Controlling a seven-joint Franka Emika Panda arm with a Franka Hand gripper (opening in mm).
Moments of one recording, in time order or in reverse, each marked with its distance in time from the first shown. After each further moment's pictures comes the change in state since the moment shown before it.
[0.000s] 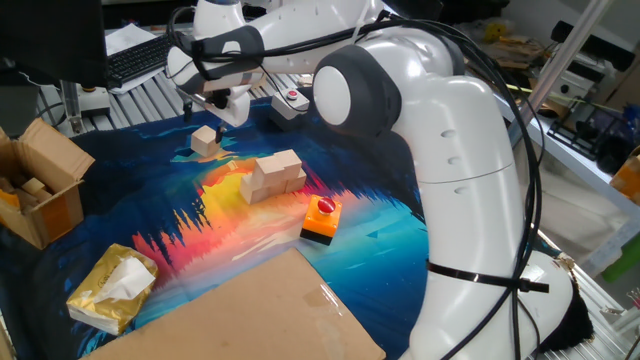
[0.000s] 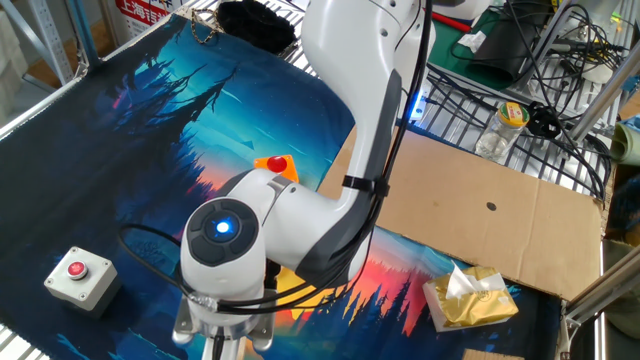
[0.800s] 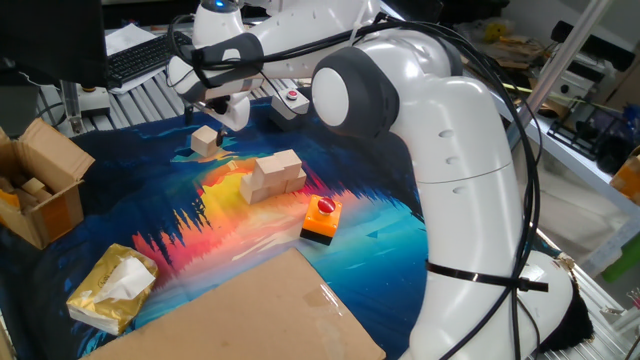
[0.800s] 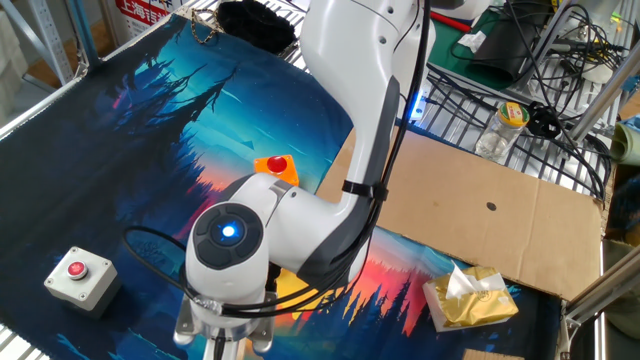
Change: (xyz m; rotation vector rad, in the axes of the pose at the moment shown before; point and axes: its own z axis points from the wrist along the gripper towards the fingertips) arm -0.002 -0.002 0.009 -0.003 -0.020 0.002
